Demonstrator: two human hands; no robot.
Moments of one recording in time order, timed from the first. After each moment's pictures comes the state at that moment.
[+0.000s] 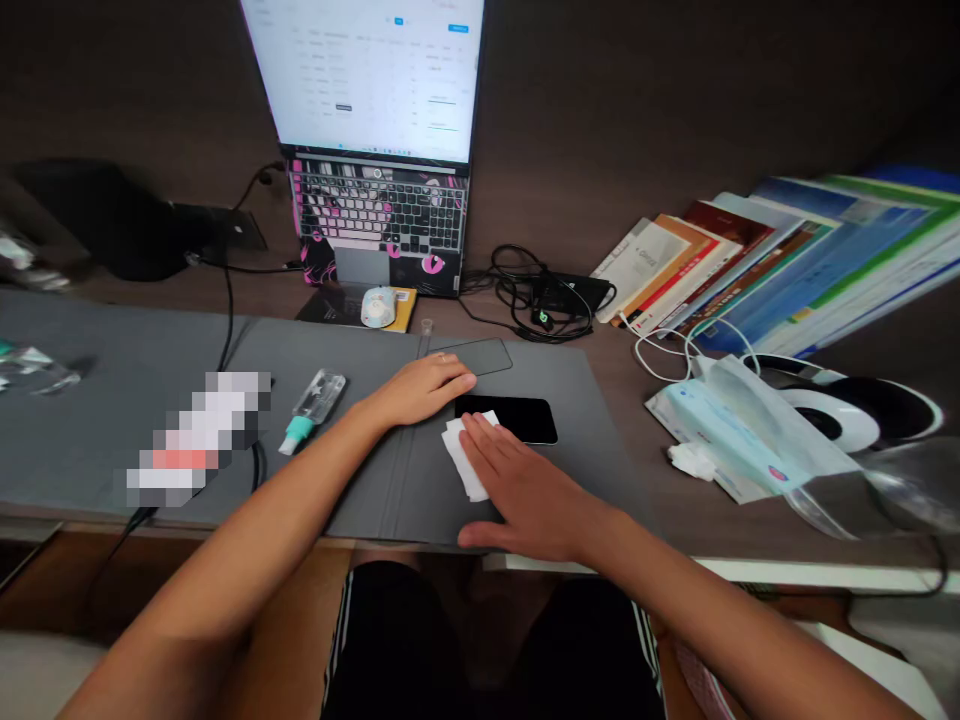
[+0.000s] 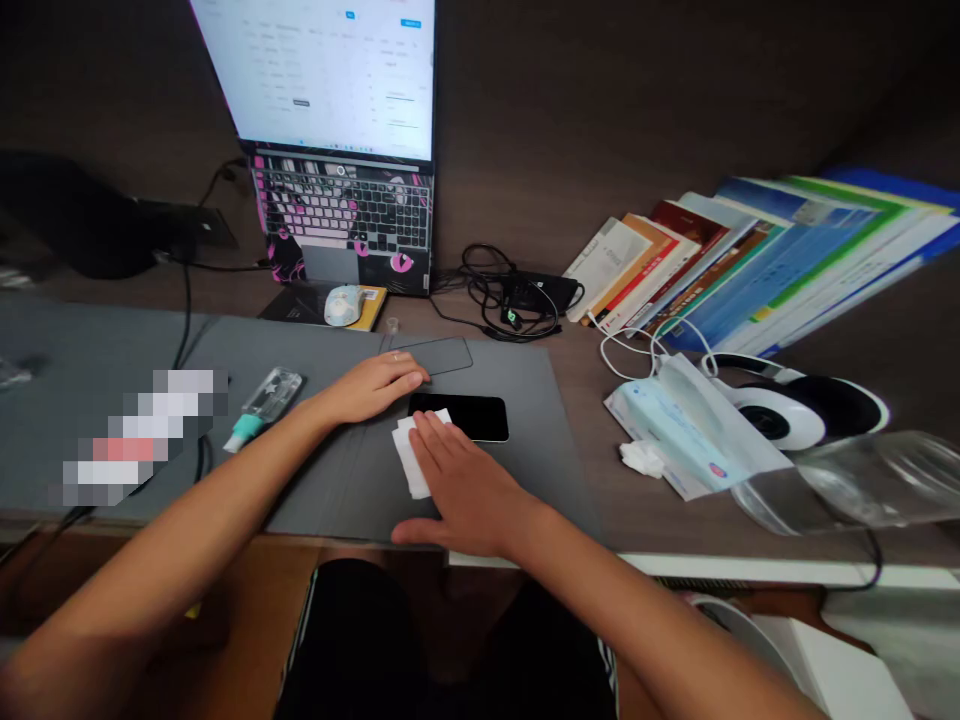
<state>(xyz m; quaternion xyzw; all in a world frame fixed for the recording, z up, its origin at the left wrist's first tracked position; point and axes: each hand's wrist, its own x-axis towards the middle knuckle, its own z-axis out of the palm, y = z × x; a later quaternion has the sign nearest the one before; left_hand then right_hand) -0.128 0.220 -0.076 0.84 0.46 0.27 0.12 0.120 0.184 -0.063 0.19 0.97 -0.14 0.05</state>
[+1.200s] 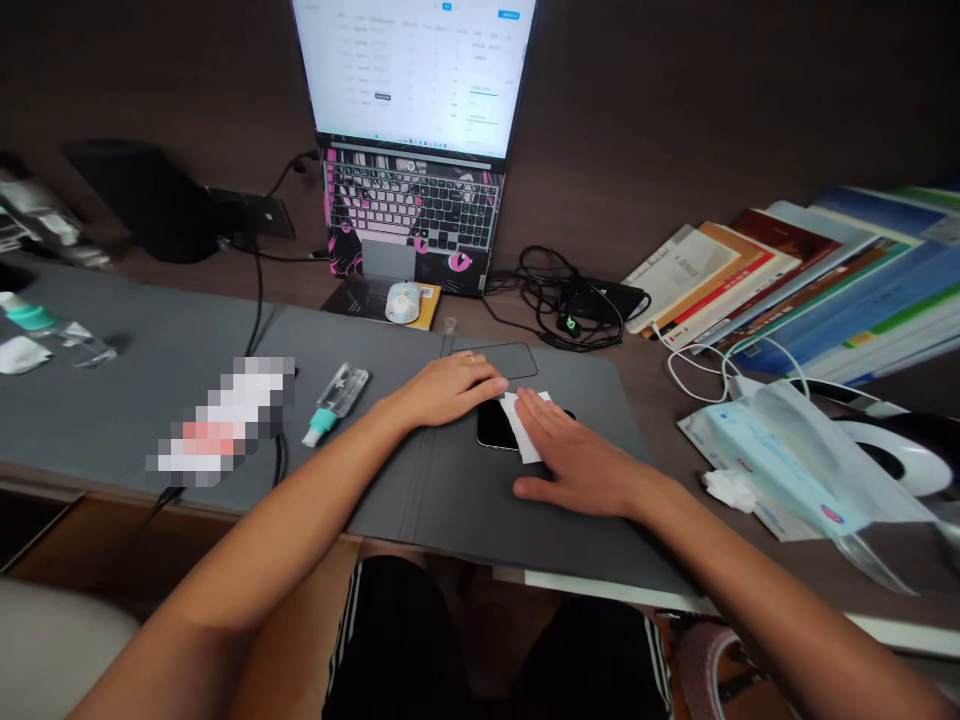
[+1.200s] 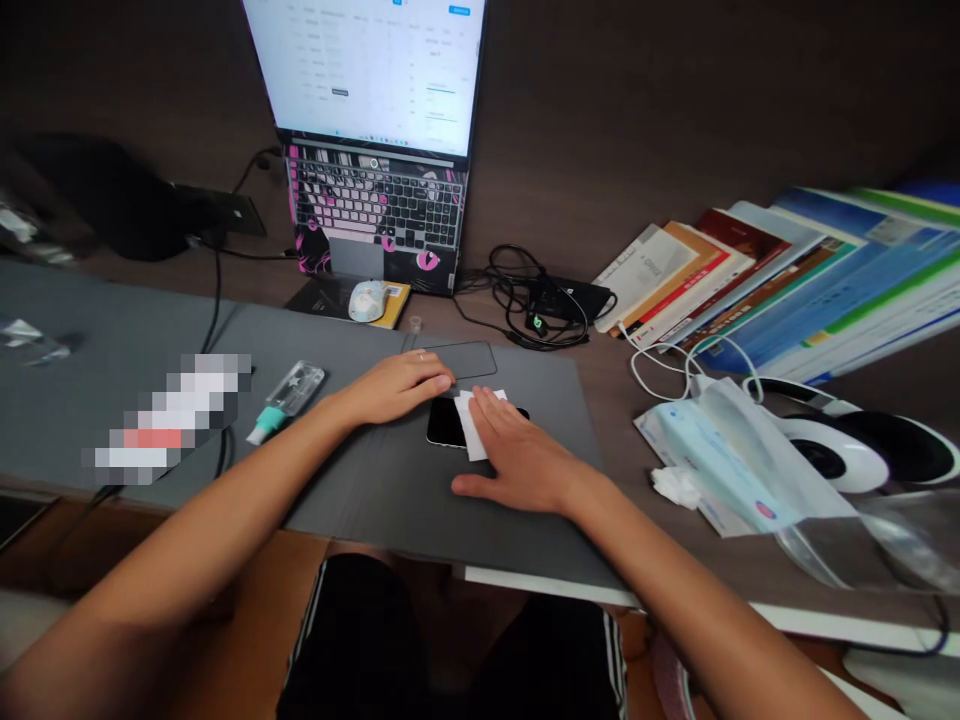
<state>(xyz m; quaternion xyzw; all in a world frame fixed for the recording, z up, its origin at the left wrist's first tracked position) -0.126 0.221 -0.069 0.84 0.46 0.26 0.10 0.138 0.248 -0.060 0.22 0.96 -0.13 0.06</state>
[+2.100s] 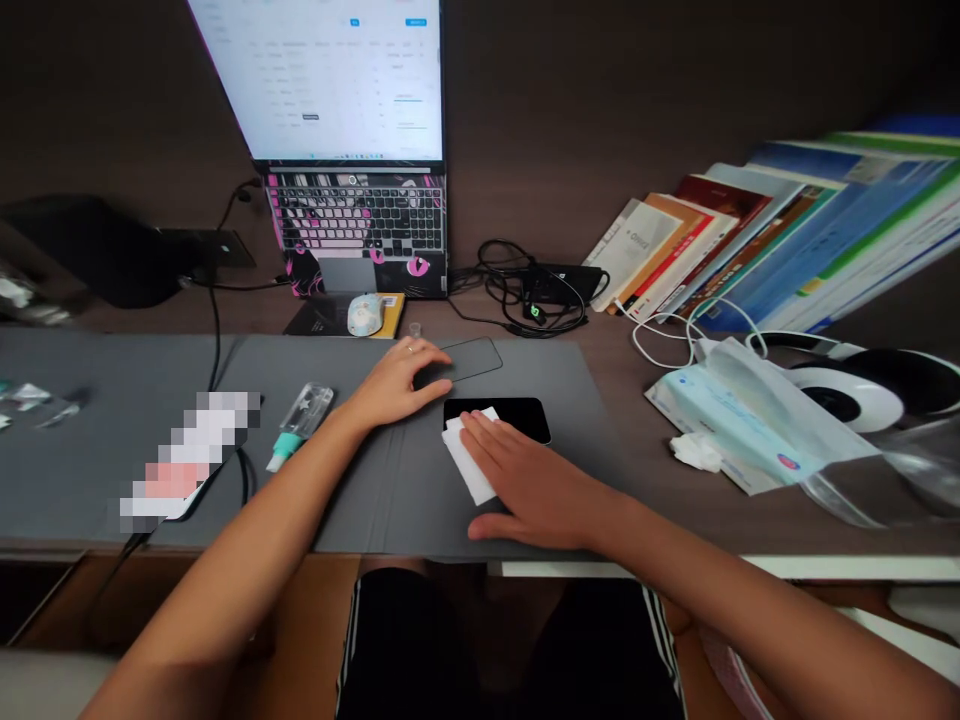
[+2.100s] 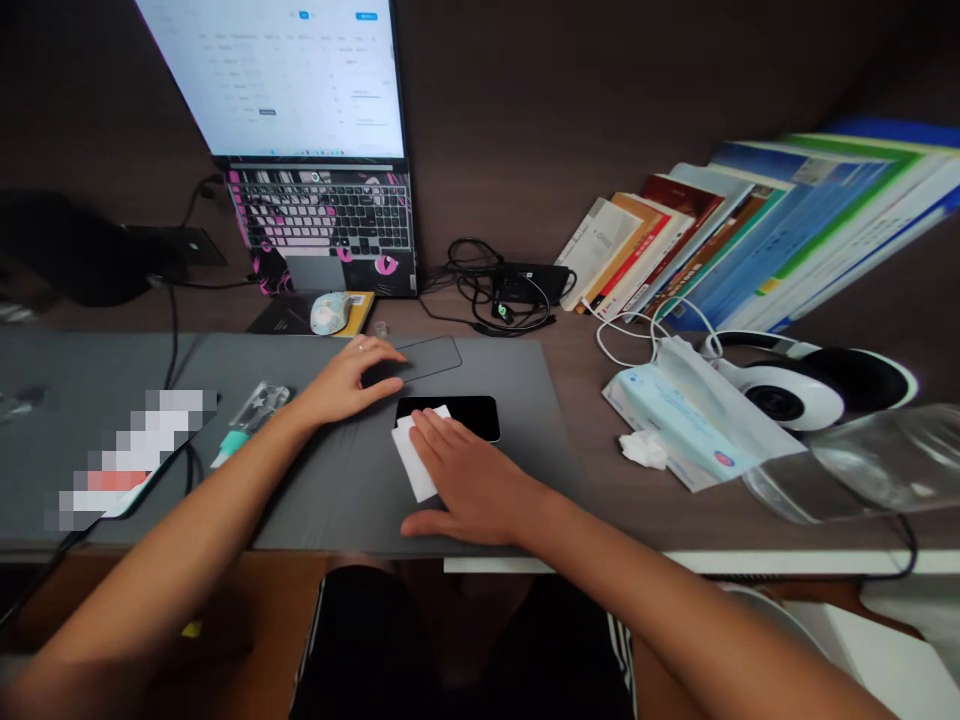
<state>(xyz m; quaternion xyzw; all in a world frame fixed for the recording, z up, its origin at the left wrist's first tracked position) -0.140 0.223 -0.073 0.81 0.51 0.29 0.06 0.135 0.202 -0.065 0.17 0.97 -0.15 0.02</state>
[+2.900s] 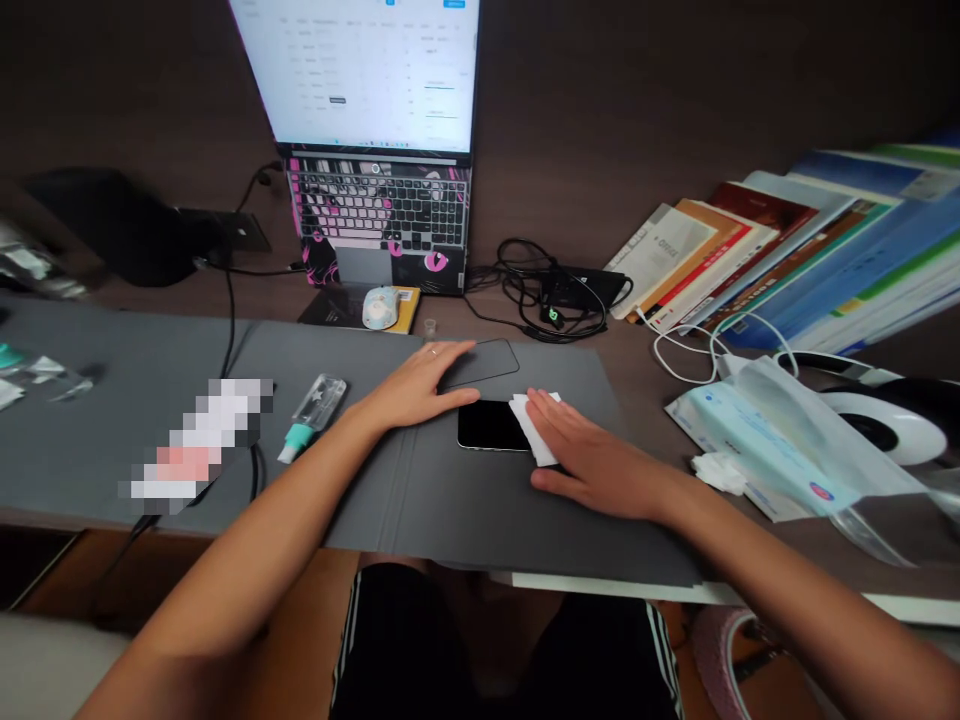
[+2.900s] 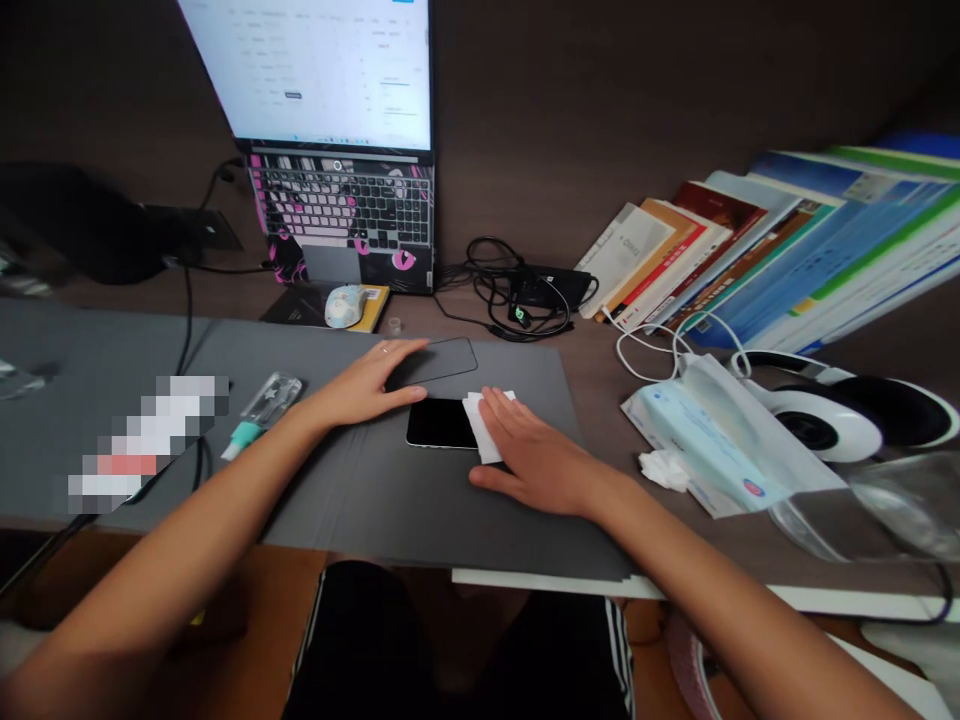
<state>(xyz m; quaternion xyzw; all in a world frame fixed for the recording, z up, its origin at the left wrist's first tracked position) -0.133 0.220 -0.073 0.80 0.52 0.26 0.12 0.180 0.253 -0.064 0.23 0.96 -0.13 0.03</state>
